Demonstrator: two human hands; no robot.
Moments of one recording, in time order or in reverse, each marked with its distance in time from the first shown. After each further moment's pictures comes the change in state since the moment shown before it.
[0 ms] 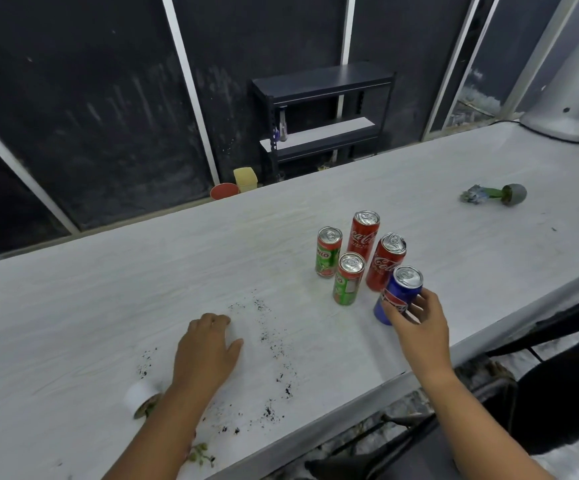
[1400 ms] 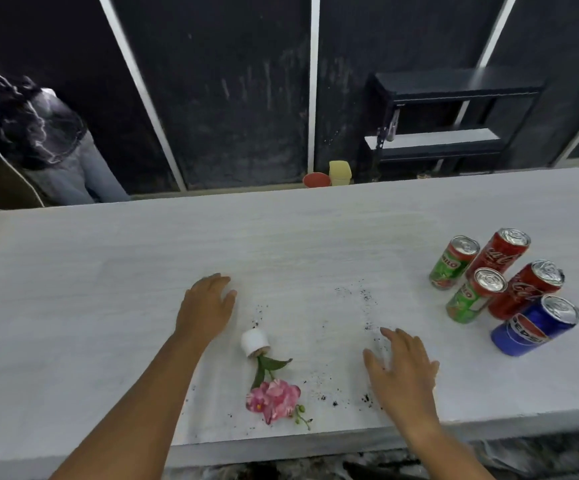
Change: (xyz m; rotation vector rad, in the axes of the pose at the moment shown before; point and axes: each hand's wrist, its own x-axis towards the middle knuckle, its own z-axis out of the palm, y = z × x) left_hand -0.025 -0.200 -0.055 -0.116 0.127 -0.319; right_hand -0.143 -0.019 0.156 -0.759 -0.436 -0.169
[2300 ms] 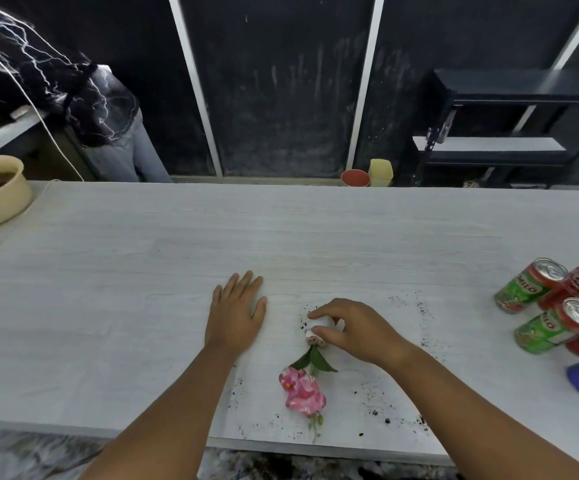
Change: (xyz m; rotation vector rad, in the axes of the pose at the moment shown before) left_hand -0.017 -0.067 0.023 0.010 0.114 0.068; right_hand 0.067 -0.146 0.060 -0.040 -0.517 -0.701
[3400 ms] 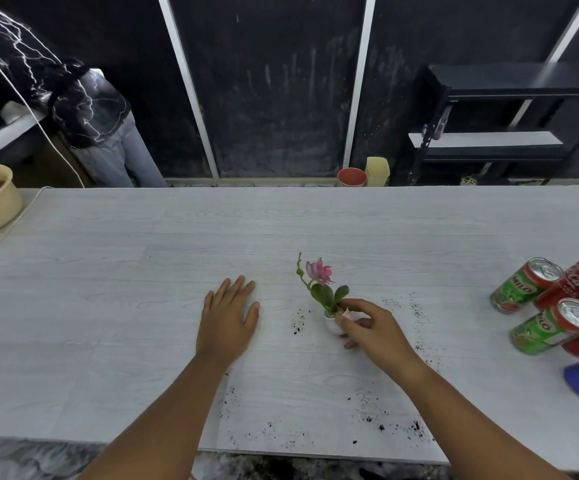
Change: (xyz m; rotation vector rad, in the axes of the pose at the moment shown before) left_hand 0.002 -0.005 0.007 -0.002 0.041 0.006; right_hand -0.022 0.035 0.003 0.752 0.280 0.281
